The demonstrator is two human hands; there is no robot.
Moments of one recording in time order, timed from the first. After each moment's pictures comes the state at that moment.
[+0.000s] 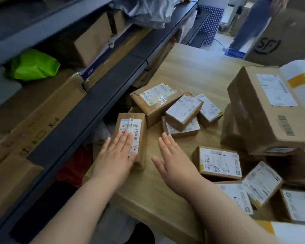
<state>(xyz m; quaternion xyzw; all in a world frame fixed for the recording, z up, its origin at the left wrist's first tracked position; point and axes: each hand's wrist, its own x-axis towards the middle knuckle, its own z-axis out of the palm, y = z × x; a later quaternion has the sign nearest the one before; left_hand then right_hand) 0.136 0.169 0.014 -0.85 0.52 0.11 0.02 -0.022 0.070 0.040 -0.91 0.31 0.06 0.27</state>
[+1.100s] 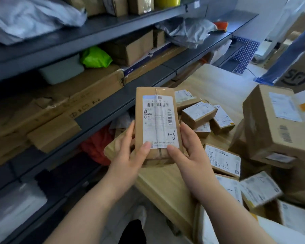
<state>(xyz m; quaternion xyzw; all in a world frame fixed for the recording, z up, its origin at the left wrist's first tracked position) 0.012 0.266 0.096 -0.76 0.25 0.24 -0.54 -0.098 0.145 0.104 -0.71 0.28 -0.21 0.61</state>
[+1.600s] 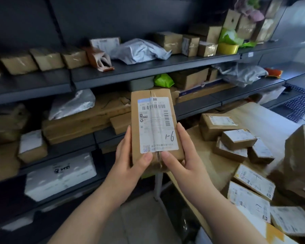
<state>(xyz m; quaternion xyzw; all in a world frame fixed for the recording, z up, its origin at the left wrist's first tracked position) -0.081 0.443 0.155 -0.74 0.20 0.11 -0.63 -0.140 0.291 0.168 -0.75 0.04 -0.15 0.64</state>
